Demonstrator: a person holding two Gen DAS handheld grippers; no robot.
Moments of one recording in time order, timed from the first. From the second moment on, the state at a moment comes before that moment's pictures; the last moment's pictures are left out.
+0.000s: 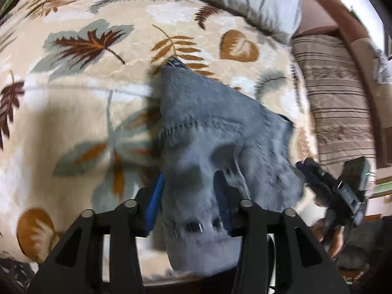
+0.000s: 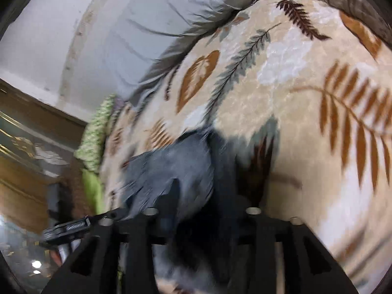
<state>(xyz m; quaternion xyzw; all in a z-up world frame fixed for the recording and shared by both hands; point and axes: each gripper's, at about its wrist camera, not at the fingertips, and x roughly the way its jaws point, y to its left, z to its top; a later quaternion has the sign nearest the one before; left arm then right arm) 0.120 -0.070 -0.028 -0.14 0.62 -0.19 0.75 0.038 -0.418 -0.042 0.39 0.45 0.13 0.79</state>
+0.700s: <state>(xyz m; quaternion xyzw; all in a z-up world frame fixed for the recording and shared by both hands) 0.065 -0.108 -0.062 -0.06 0.62 -0.17 0.76 0.000 -0.380 -0.068 0.27 0.48 0.14 0.82</state>
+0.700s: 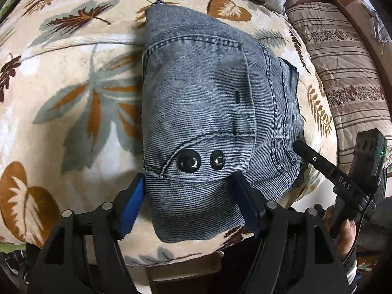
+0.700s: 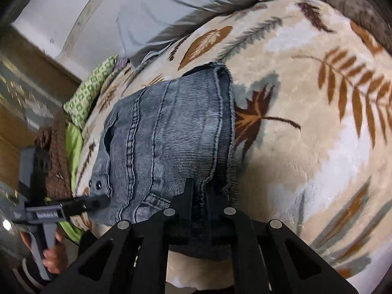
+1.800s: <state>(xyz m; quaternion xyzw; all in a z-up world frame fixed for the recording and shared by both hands) 0.131 -0.076 -0.040 -0.15 0.64 -0.17 0.74 0.044 -0.403 -0.043 0.31 0.48 0.09 0.81</state>
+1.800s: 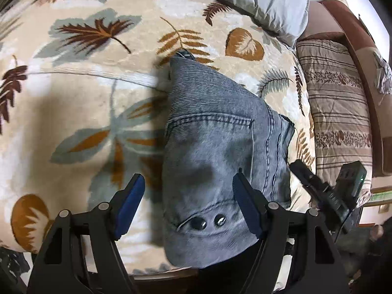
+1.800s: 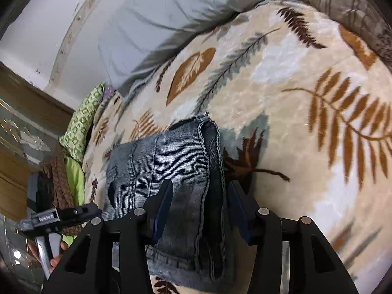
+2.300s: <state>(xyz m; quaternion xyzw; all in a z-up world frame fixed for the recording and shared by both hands) 0.146 -0.081 -0.064 -0.15 0.65 -0.19 0.72 0.059 -0.412 -0.071 0.31 0.51 0.14 0.79</state>
